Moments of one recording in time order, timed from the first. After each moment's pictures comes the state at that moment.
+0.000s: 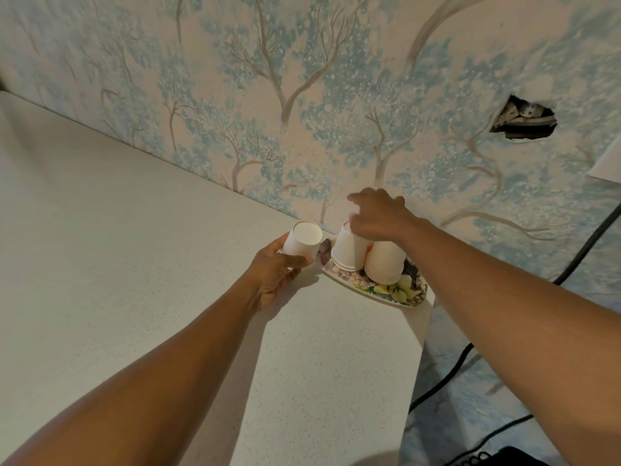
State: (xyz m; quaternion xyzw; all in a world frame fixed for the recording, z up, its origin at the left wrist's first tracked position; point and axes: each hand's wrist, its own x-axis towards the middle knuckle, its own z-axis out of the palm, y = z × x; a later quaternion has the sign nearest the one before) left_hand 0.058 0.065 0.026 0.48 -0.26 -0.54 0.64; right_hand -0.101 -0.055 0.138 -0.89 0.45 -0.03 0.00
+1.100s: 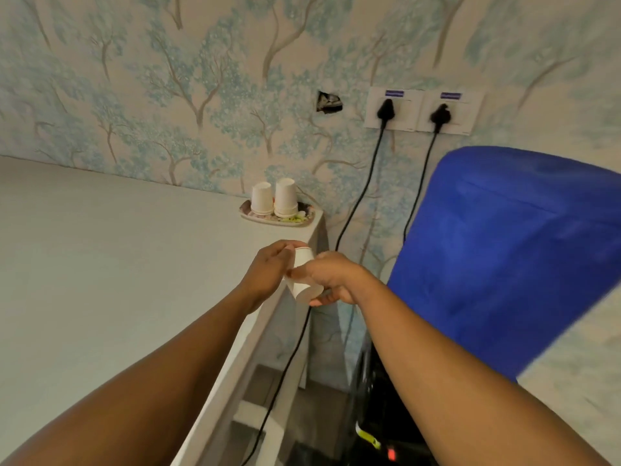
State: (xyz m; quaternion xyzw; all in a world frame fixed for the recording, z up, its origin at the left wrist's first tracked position) left_hand -0.157 0.281 0.073 0.55 -0.55 -0.39 0.49; right_hand -0.298 0.248 0.097 -0.59 0.56 -0.18 0.55
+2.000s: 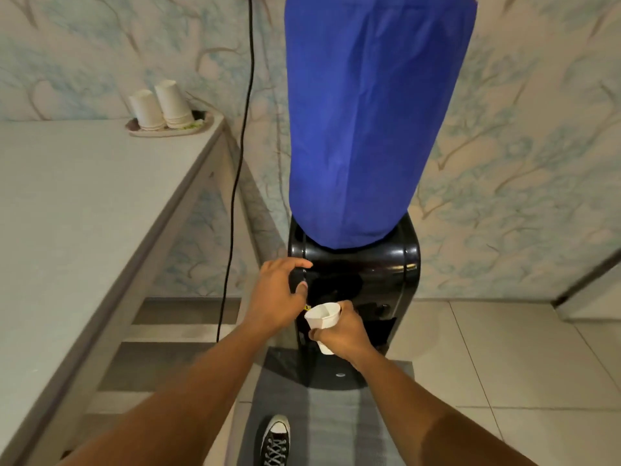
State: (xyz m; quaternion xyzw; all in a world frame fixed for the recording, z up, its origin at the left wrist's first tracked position) left_hand -0.342 0.433 -0.095 0.57 -0.73 -0.22 0.30; right_hand -0.493 0.463 -0.166 -0.47 0.69 -0.30 0.47
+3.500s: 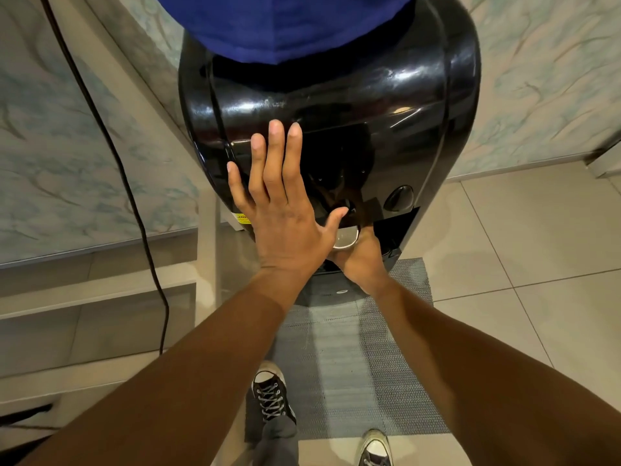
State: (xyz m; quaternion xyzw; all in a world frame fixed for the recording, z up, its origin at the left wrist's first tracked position) left_hand -0.436 0.375 -0.303 0.56 -0.76 0.14 0.30; right_hand -0.546 0.392 -0.435 -0.46 0.70 -0.40 0.38
